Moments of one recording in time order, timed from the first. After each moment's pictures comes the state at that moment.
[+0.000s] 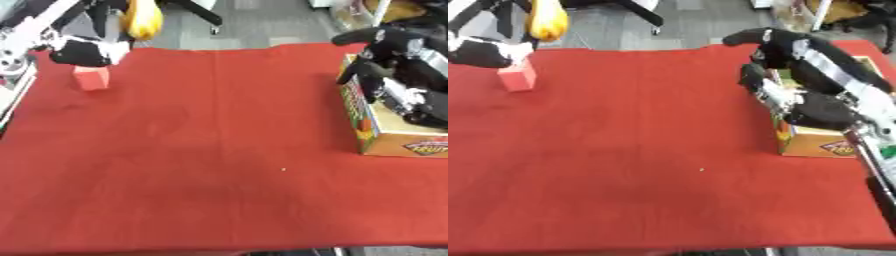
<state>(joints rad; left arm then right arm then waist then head) -0.69 0.67 -0.27 -1.73 -0.31 0.12 -0.29 -0.47 -0.51 0.26 -1.98 -0.07 -0.07 0.42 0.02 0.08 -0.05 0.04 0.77</state>
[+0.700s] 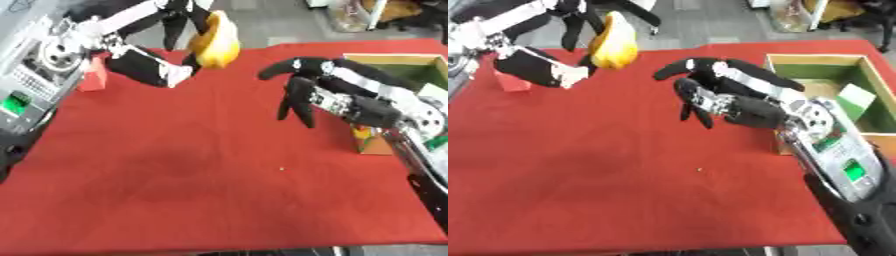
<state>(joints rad) -0.82 0.63 -0.46 -1.79 -0.30 0.12 -0.42 -0.55 -0.41 0.39 -1.87 -0.13 0.08 0.45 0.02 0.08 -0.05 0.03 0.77</state>
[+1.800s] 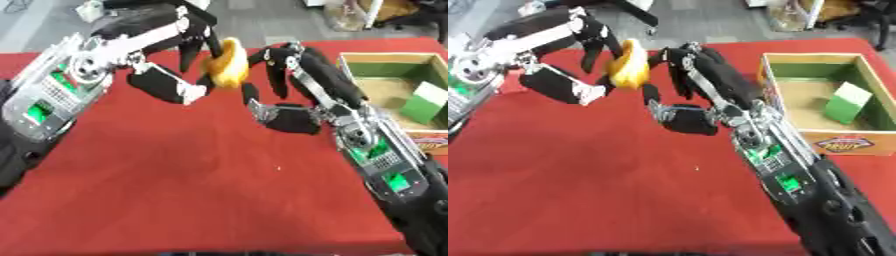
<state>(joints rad) -0.86 0.61 -0.55 -1.74 -0.24 0.18 -0.42 -0.58 -0.30 0.47 -1.81 0.62 0.03 0.10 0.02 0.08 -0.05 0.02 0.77</state>
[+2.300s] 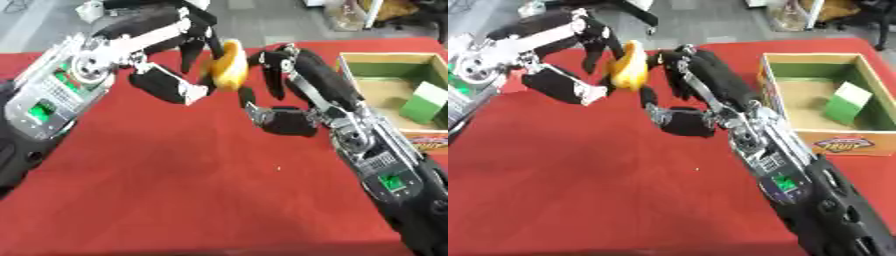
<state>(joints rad) -0.85 0.60 -0.55 -1.72 -0.20 0.21 -0.41 -0.58 -0.30 0.48 -1.81 0.66 0.01 0.10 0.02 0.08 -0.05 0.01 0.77</state>
